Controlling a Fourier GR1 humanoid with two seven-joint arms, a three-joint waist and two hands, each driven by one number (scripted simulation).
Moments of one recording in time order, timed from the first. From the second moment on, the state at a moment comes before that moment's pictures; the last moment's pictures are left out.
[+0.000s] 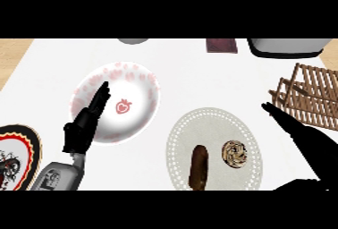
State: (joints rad) left arm -0.16 0.22 -0.19 -1.44 0.02 0.13 0.00; right arm -0.08 -0.67 0.29 -2.11 0.19 0.21 0.77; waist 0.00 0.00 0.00
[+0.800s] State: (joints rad) left arm -0.18 0.17 -0.12 -1.42 -0.04 0.07 0.01; right arm -0.05 -0.41 0.36 -2.15 0.47 0.29 0.86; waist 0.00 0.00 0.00
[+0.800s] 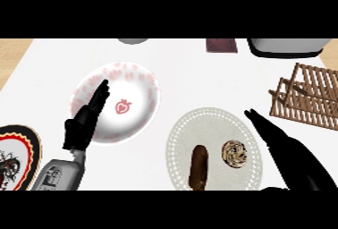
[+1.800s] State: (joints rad) left arm -0.16 0.12 -0.07 -1.46 -0.10 0.02 0.02; right arm 0.02 -0.27 0.34 -2.01 0.67 0.37 0.74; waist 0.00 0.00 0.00
